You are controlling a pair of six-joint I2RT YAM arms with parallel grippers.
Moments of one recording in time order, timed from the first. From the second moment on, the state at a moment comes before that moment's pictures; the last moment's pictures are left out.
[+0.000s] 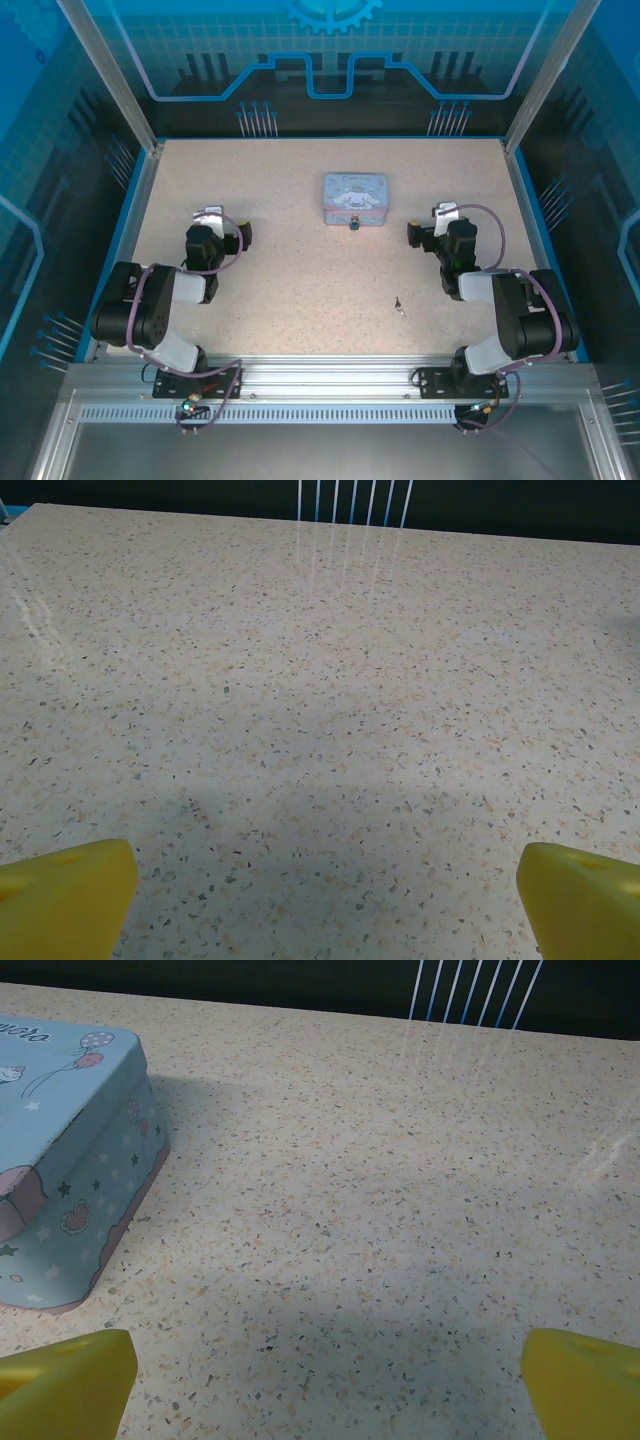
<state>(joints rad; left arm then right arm) -0.02 1.56 0.37 0.83 -0.04 -0.11 0.07 1.49 0.41 0.69 0.04 -0.05</state>
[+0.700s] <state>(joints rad) -0.02 1.56 0.37 0.82 -0.04 -0.11 0.07 1.49 0.41 0.69 0.02 -0.05</state>
